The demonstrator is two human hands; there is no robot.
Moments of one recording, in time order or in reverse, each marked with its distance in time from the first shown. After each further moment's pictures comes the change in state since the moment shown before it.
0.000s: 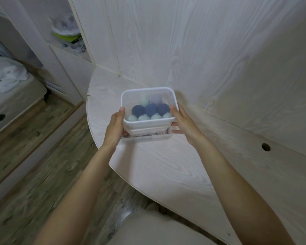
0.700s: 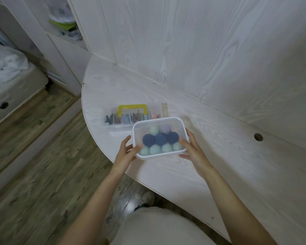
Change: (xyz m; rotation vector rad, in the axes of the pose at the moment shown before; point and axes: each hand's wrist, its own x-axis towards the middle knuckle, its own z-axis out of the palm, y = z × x) left_hand -0.095 -0.090 0.045 -0.079 -0.177 -0.178; right_hand -0.084 0.108 -0.056 0.112 -0.051 0.103
